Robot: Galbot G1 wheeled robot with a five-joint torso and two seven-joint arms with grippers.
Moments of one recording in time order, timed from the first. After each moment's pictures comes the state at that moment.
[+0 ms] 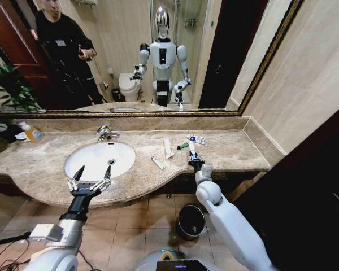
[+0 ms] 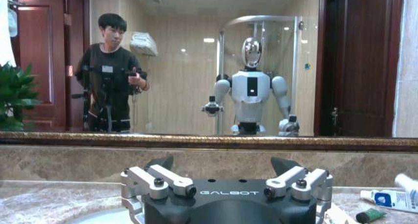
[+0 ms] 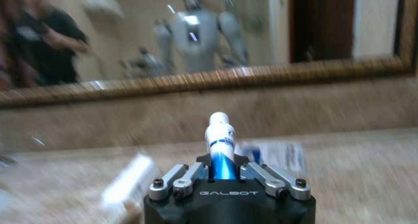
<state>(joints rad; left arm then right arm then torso) 1.84 -1.36 -0.82 -2.47 -0.37 0.04 0.05 -1.06 1.20 0.20 1.89 0.45 -0.17 0.32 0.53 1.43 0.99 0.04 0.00</state>
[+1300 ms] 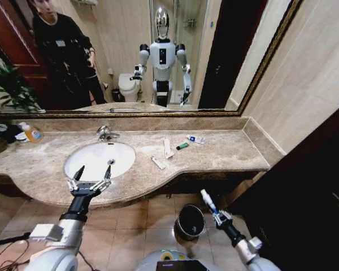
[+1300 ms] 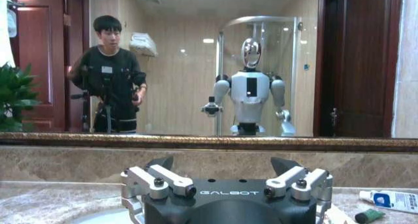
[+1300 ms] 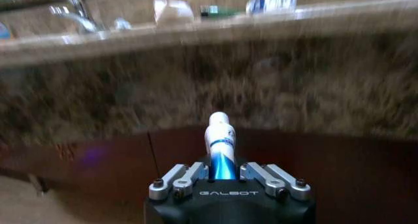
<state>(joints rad) 1.84 -1.36 -0.82 -2.47 -0.37 0.04 0.05 -1.64 1.23 0.56 1.55 0.33 0.35 -0.39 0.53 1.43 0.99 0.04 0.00</state>
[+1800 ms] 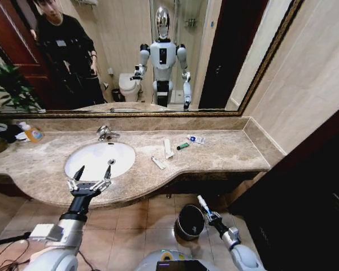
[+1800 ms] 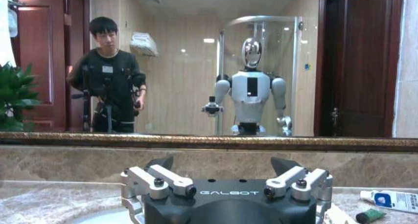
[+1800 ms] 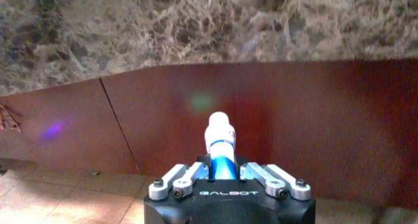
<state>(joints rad) 1.84 -1.36 -0.82 -2.47 -0.37 0.04 0.05 -1.41 1.28 0.48 1.22 0.30 0.31 -0.31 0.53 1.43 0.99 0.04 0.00</state>
